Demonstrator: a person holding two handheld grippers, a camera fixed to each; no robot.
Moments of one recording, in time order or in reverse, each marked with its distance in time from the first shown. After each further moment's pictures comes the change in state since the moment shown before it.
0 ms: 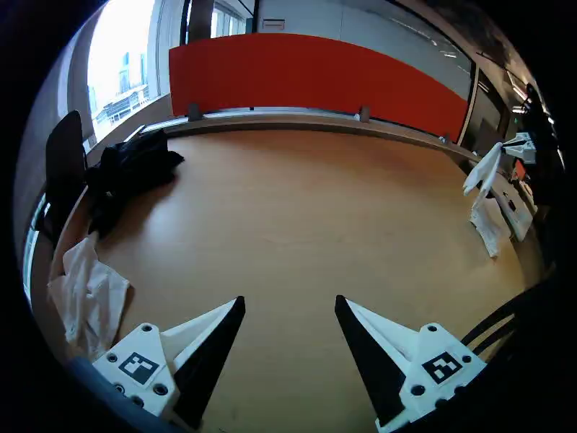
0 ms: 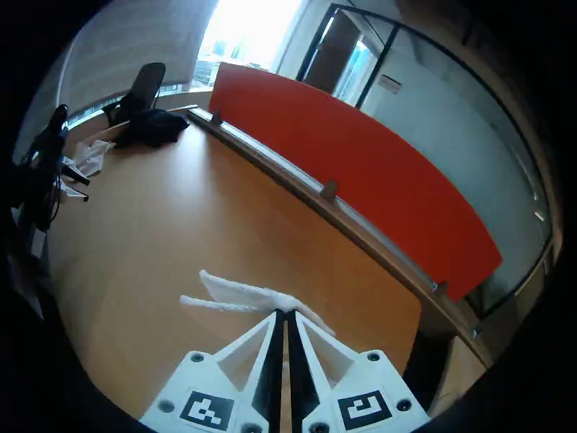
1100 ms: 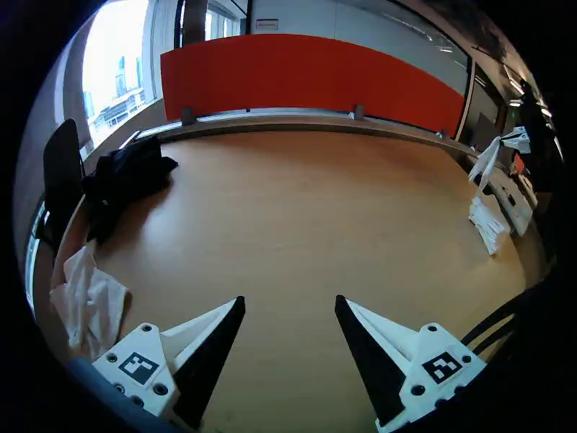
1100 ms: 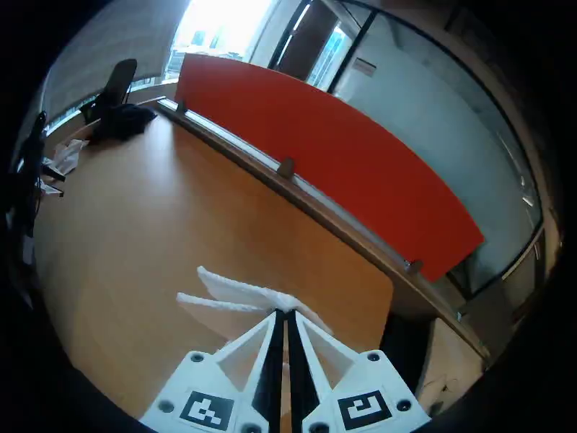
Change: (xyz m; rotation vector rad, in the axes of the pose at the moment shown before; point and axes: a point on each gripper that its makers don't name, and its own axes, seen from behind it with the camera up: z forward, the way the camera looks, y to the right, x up) left arm 0.008 0.014 0.002 0.000 -0.005 0.028; right arm -0.037 0.084 -0.012 -0.087 -0.065 0.044
